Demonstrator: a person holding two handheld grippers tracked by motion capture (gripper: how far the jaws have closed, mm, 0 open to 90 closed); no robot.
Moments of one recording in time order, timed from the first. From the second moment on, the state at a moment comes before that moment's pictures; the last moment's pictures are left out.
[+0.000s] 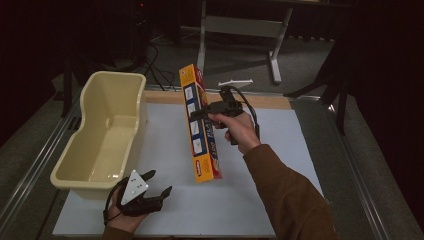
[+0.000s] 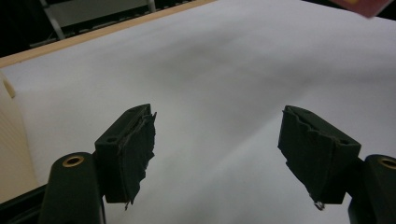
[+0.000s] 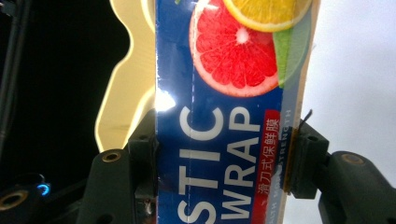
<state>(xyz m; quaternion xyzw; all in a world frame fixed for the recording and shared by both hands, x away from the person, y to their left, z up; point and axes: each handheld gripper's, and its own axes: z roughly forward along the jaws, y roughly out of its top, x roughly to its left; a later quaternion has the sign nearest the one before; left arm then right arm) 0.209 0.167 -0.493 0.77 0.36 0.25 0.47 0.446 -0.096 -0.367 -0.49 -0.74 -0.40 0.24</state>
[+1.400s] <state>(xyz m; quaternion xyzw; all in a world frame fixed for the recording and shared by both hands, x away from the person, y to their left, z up) 0.204 0.167 -0.496 0.77 0.36 0.27 0.45 0.463 0.017 -0.356 -0.49 -0.68 -0.45 0.30</state>
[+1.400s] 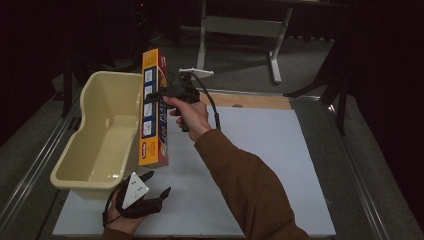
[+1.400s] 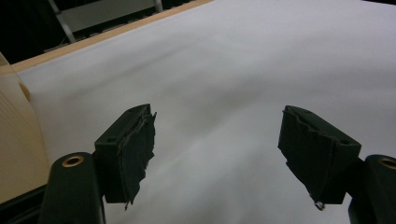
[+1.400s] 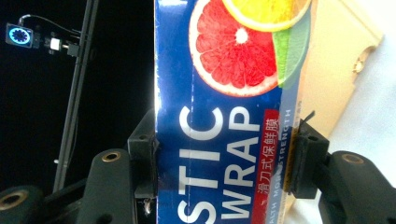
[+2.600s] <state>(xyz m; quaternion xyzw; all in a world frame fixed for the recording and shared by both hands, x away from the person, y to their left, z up) 0.201 0.158 -0.495 0.77 0.34 0.26 0.47 0.466 0.068 -0.355 -0.50 -0.67 -0.45 0.31</state>
